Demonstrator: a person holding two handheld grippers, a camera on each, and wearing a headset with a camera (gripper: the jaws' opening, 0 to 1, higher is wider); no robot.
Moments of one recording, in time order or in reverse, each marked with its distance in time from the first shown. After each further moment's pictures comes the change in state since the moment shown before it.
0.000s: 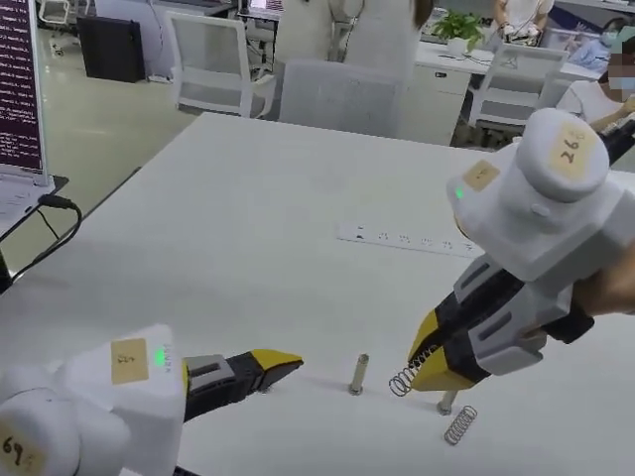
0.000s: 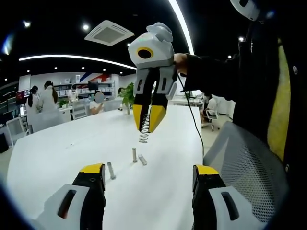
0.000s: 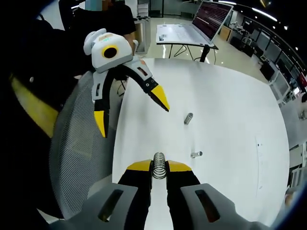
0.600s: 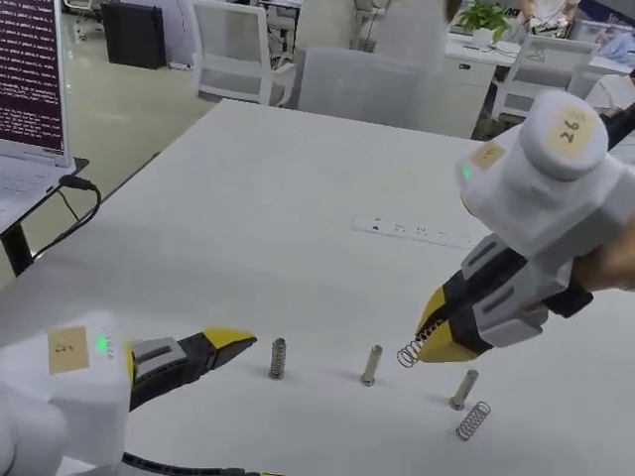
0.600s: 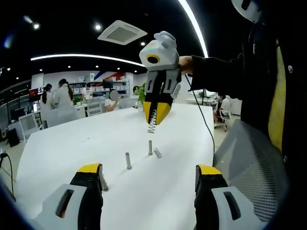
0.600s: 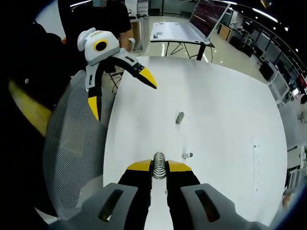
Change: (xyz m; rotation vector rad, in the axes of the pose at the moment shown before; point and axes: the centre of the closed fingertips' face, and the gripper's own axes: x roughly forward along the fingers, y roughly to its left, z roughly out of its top) left arm -0.034 0.023 -0.012 -0.021 0.009 0.133; right arm 0.007 -0.025 0.003 -0.010 0.017 -0.018
